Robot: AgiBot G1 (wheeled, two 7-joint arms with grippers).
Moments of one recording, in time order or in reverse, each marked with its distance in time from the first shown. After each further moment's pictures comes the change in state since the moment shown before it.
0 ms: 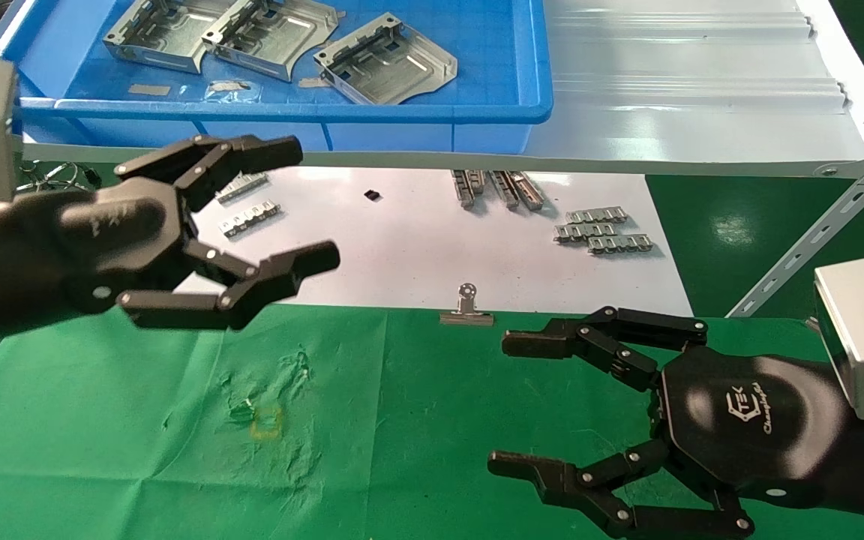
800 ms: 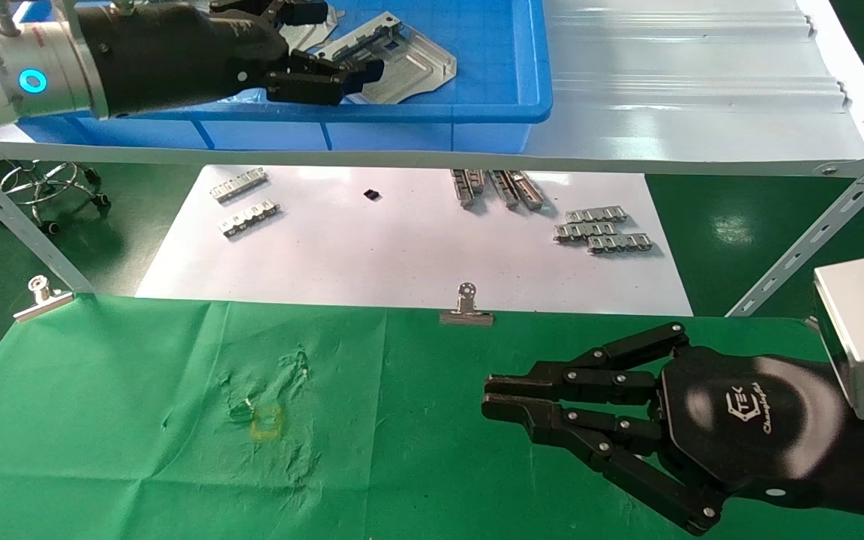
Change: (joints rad) left arm -0.589 0.396 0.188 0.794 0.377 -0.176 0.202; right arm 0.000 0.000 0.000 0.000 0.000 0.000 0.000
